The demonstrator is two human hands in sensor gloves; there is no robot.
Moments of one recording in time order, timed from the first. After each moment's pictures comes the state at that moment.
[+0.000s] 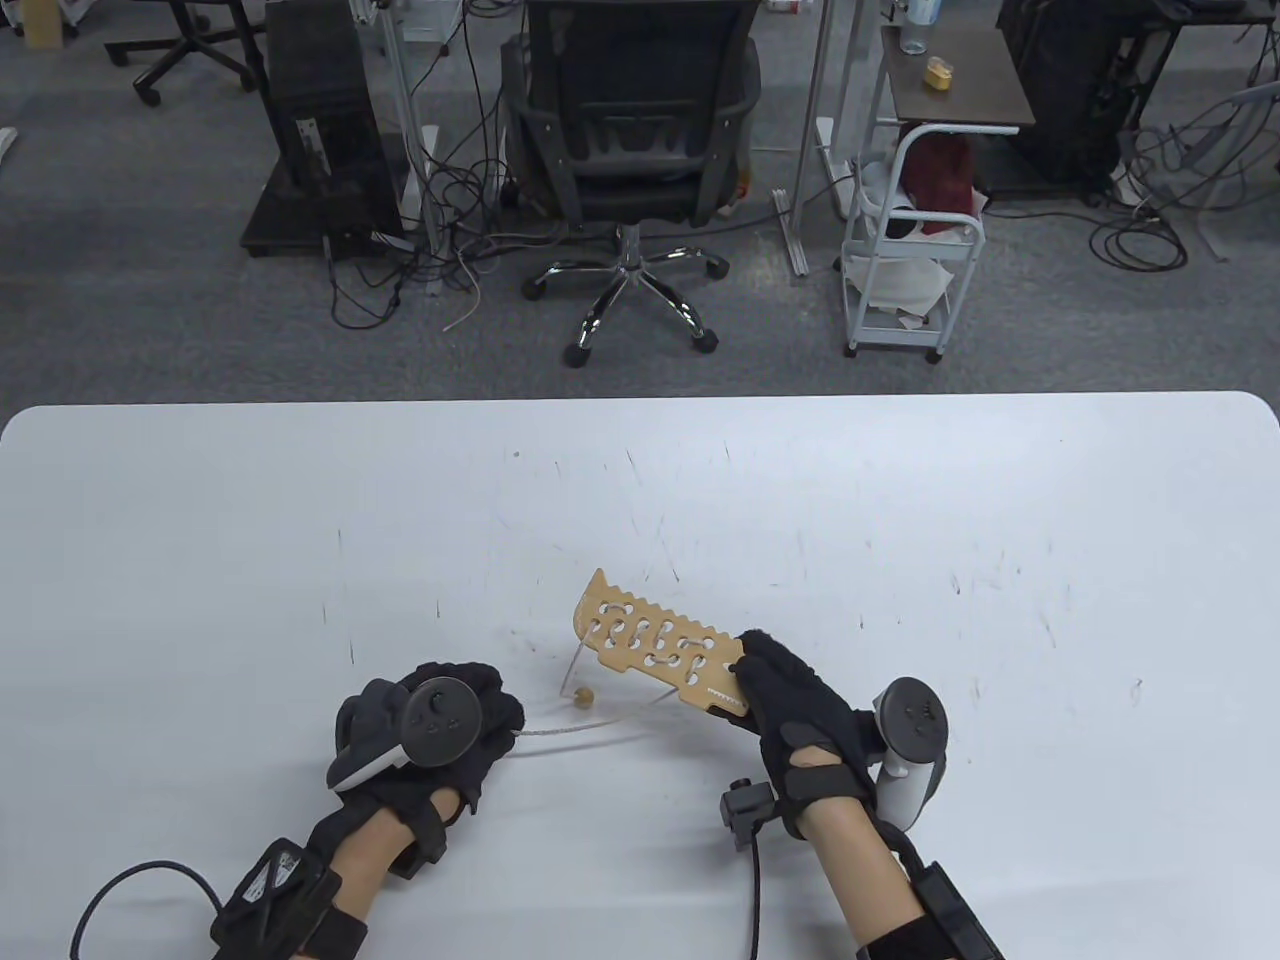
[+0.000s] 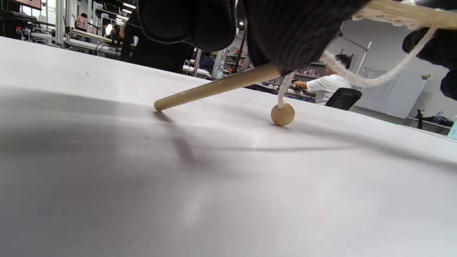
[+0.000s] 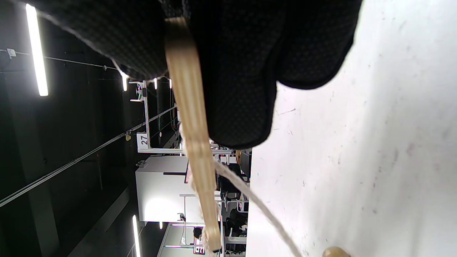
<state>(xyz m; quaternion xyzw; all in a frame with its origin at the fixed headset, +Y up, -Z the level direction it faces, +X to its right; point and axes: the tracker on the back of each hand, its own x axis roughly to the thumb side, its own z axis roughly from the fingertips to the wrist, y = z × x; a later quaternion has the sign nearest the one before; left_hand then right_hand) -0.225 -0.749 -0.331 -0.05 -0.20 0.11 0.97 0.147 -0.776 -0.326 -0.05 -0.02 0.69 0.72</state>
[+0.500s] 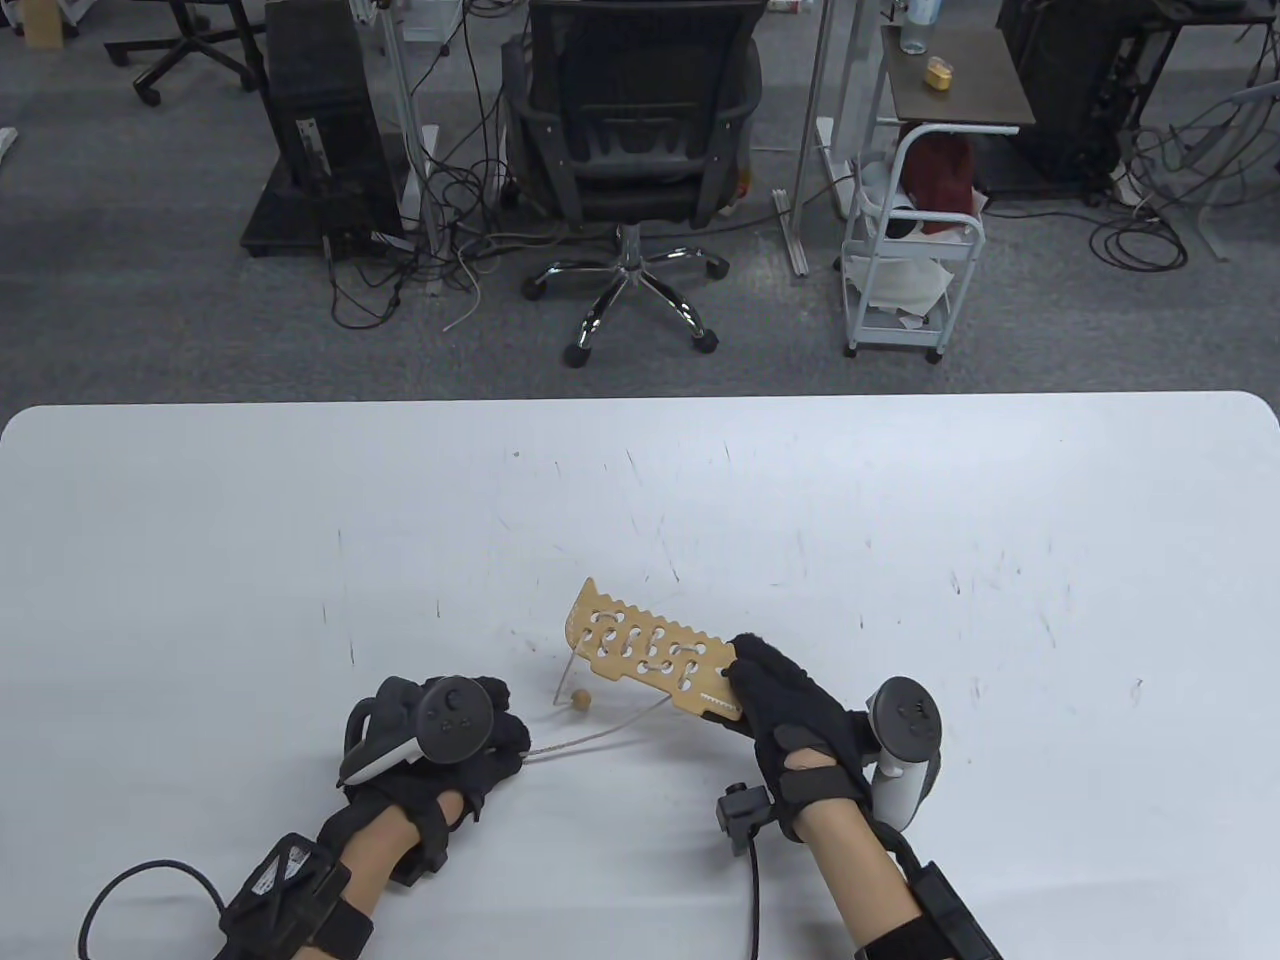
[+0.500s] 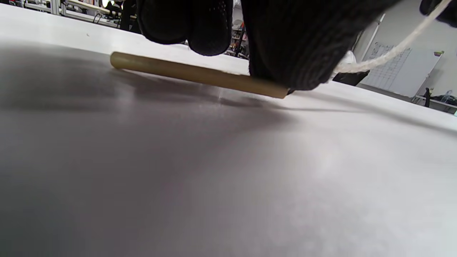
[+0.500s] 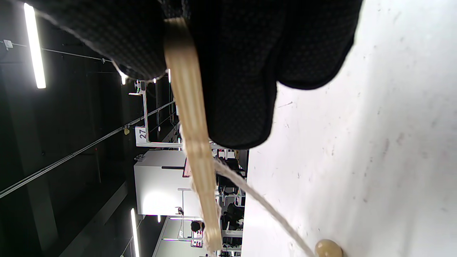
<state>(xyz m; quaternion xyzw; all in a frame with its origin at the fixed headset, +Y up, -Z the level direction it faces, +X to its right) -0.222 -0.767 -0.337 -0.11 -0.20 0.10 0.97 0.143 -0.776 -0.325 -0.04 -0.01 0.69 0.72</state>
